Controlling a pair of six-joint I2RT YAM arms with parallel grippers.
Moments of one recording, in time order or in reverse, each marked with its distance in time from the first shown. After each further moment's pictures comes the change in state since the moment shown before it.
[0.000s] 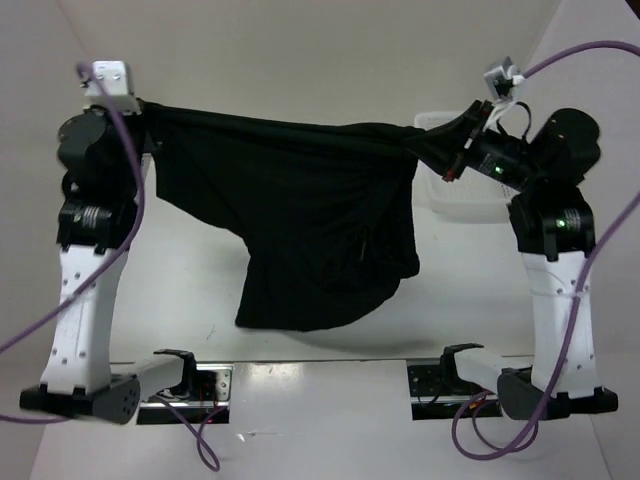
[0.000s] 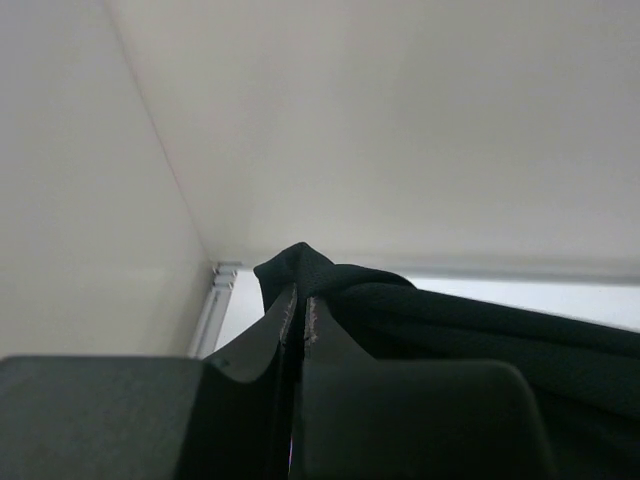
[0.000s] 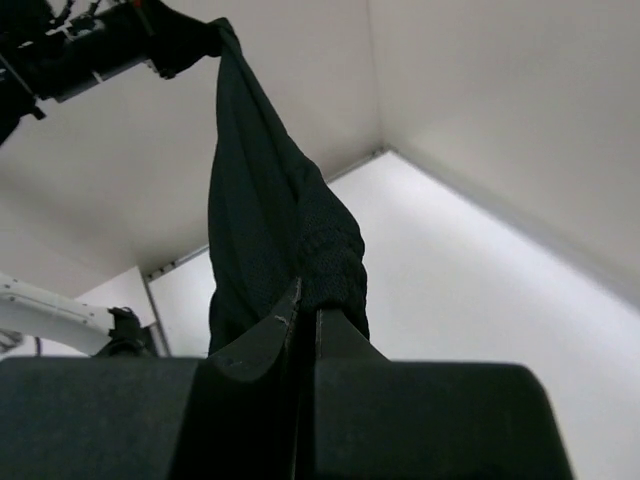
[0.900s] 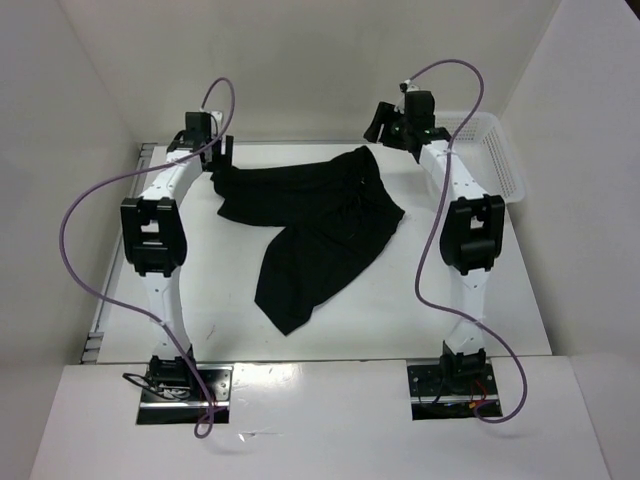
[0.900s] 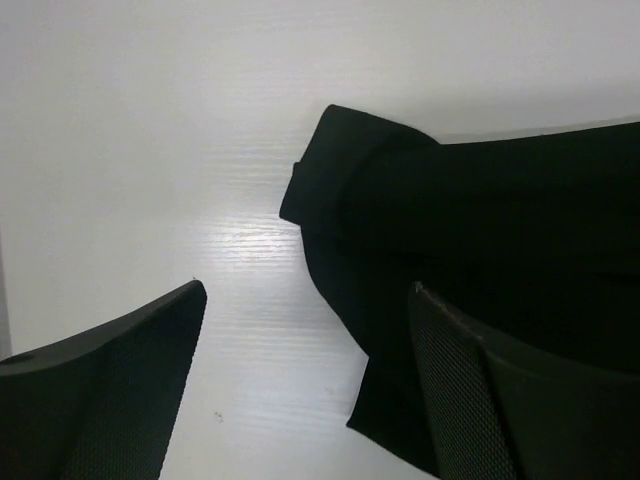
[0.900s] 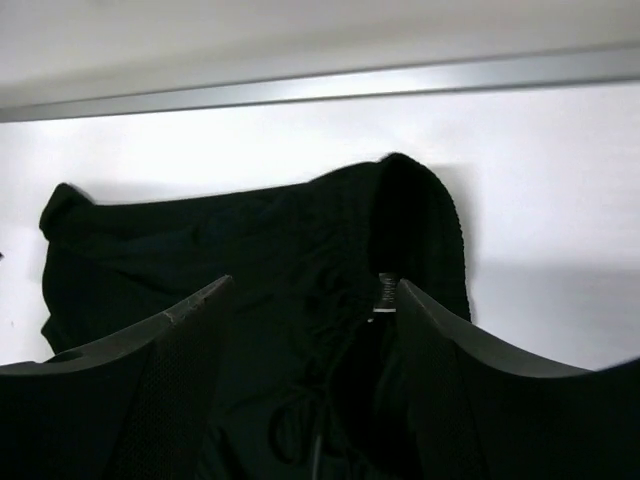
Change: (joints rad) left arm 0.038 1.111 0.320 -0.088 0.074 0.005; right arm 0.045 1.064 0.262 0.141 0.661 0.143
